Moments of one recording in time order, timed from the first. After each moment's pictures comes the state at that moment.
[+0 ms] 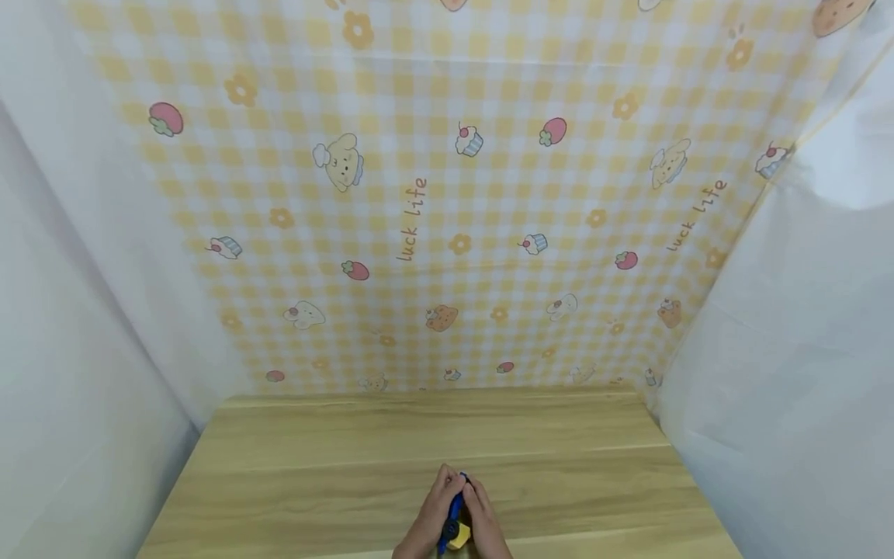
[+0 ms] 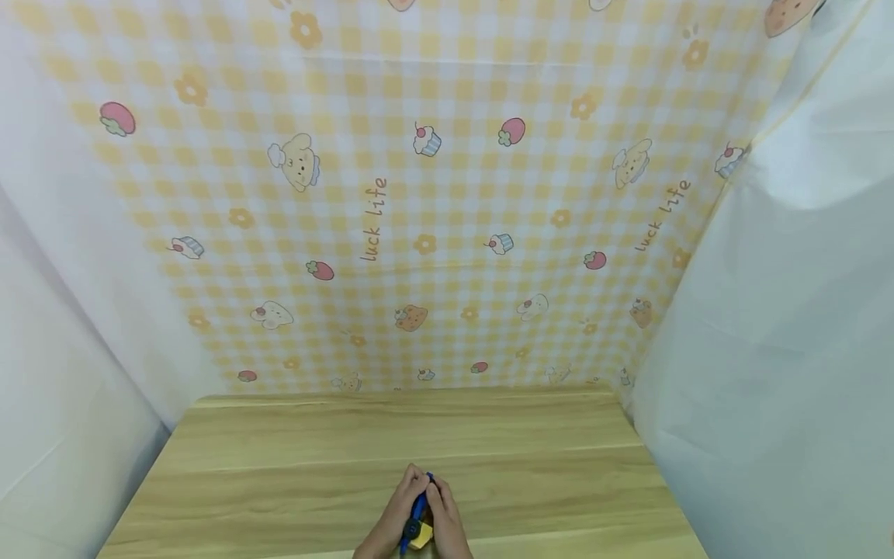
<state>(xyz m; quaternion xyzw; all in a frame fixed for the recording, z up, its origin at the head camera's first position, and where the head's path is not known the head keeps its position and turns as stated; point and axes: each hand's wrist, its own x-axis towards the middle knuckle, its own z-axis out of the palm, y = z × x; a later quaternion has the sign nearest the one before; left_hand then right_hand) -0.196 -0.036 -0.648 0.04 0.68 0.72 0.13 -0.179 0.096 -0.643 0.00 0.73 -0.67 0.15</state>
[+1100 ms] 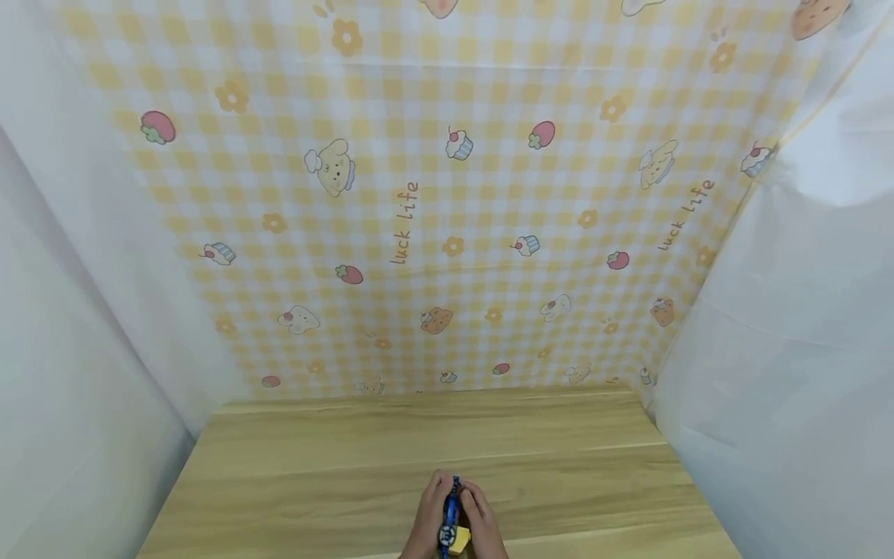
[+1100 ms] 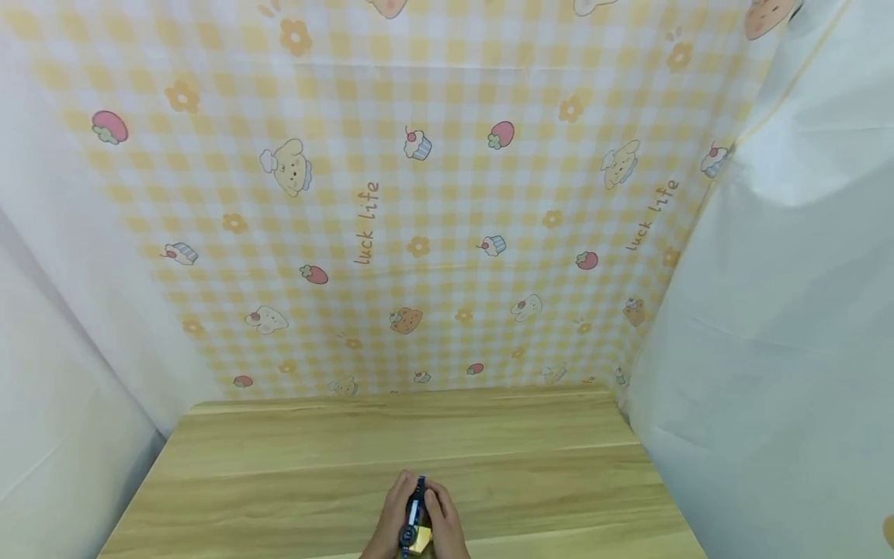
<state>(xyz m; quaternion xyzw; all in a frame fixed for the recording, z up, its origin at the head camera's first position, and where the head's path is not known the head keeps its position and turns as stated) -0.192 -0.033 -0.653 0.00 0.63 0.77 0.09 -0.173 0.099 -0.649 -0.01 0.69 -0.72 0.12</state>
